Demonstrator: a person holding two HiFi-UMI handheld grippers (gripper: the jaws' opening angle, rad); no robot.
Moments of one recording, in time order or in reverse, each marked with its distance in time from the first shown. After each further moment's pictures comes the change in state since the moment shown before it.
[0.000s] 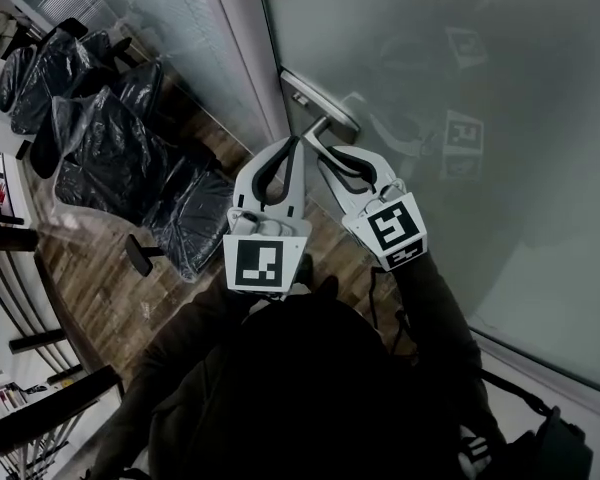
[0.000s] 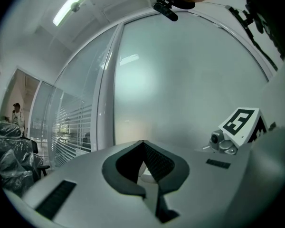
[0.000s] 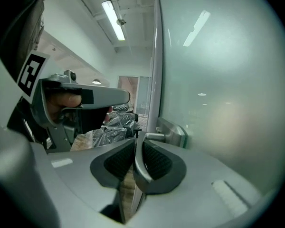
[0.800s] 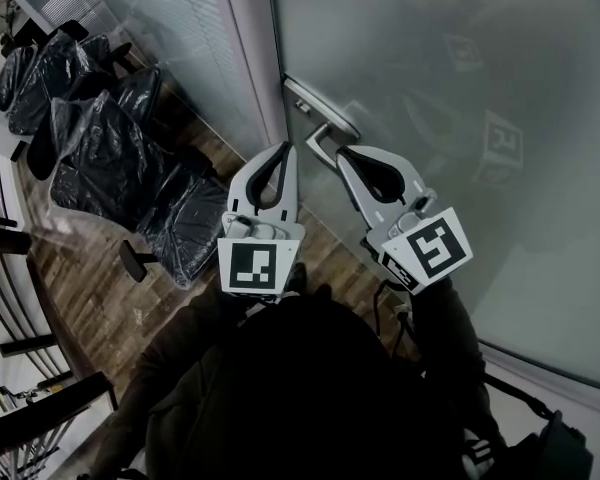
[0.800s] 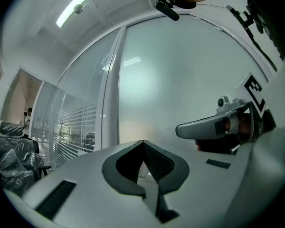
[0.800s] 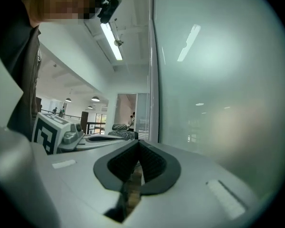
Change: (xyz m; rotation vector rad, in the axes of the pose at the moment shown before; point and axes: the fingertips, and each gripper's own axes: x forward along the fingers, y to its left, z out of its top) left arm -0.011 0.012 0.005 -0.010 -0.014 0.015; right arm -0.048 0.003 0.091 0.051 -0.210 0.010
